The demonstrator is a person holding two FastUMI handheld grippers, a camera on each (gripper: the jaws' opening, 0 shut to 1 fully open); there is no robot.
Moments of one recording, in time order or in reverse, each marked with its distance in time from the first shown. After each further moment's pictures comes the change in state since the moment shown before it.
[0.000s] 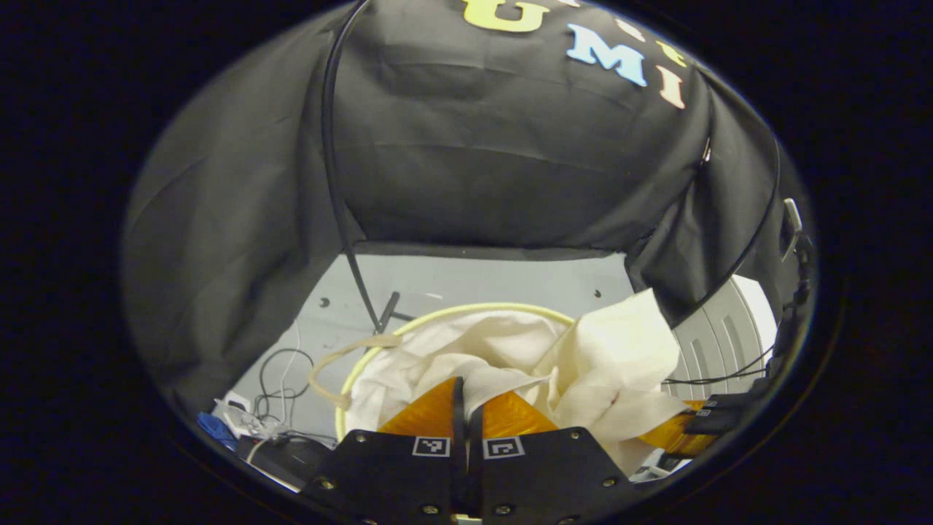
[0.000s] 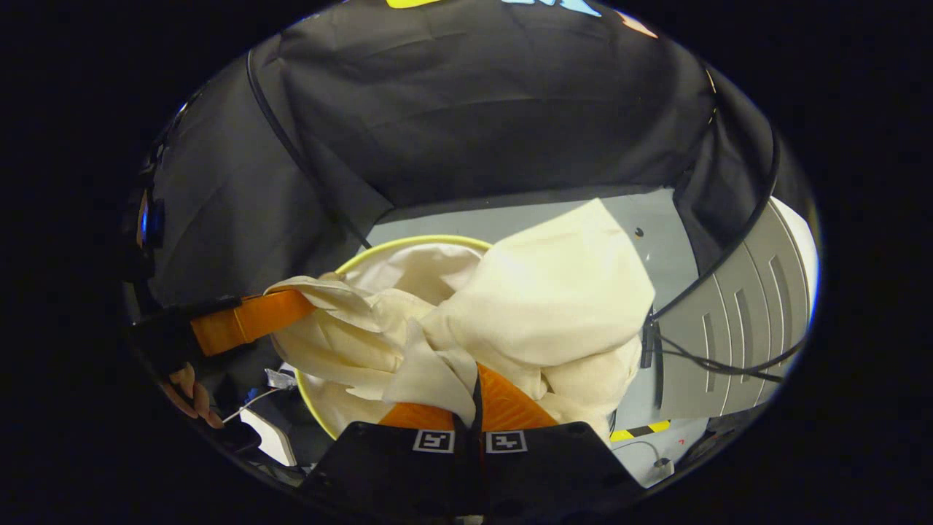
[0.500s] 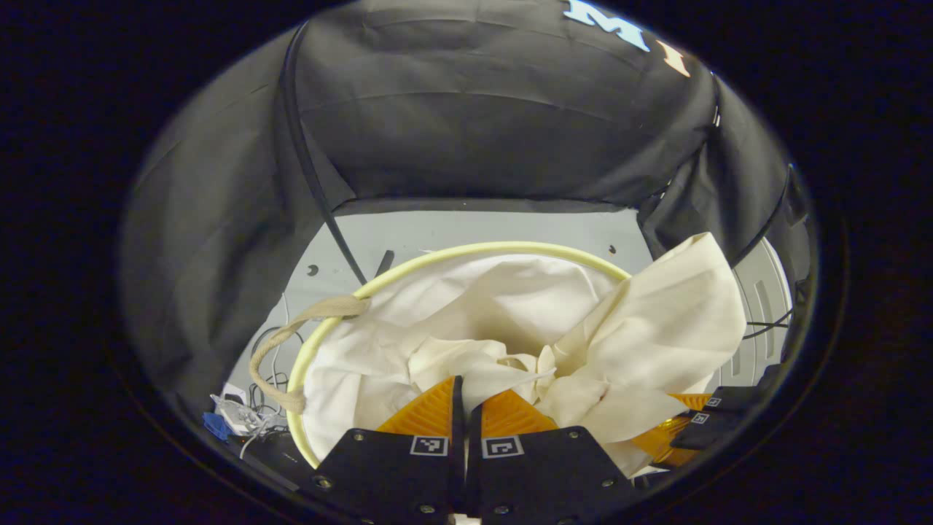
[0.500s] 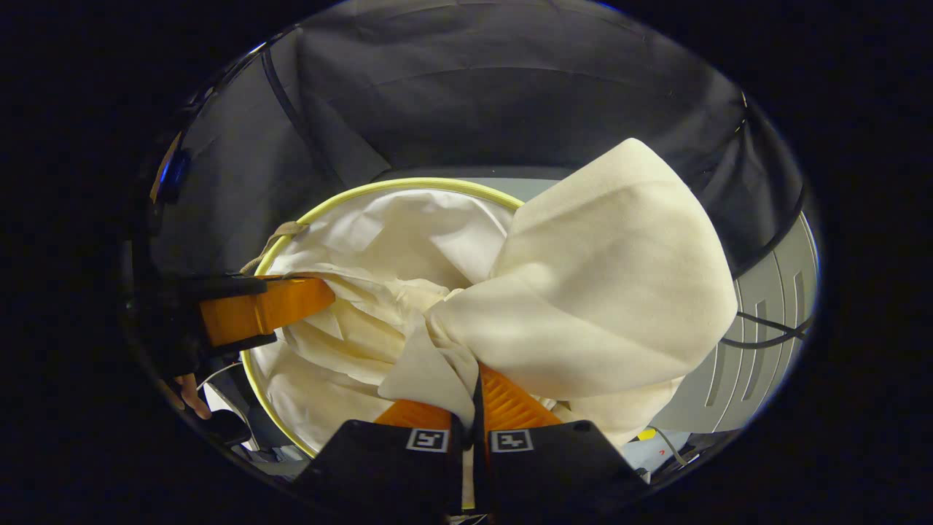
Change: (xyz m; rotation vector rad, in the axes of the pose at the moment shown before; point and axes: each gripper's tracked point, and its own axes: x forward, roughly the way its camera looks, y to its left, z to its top) left arm 0.070 -0.003 -0.040 0.050 0.156 0.029; right arm 0.045 -0.003 -0.017 -0.092 0.095 -0.013
